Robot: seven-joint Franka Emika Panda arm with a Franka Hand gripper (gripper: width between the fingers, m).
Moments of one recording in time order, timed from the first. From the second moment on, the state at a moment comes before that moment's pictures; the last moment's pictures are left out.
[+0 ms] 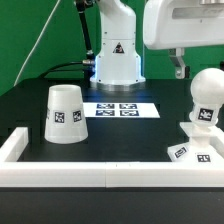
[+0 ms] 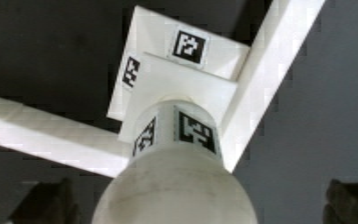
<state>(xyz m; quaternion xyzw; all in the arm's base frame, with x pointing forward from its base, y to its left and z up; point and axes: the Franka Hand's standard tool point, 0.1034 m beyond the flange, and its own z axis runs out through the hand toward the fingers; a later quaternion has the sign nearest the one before) 0.576 0.103 0.142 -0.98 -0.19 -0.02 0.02</state>
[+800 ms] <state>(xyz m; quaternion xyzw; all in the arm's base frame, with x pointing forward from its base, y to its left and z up) 0.598 0.104 0.134 -0.98 -0.19 0.04 0.03</state>
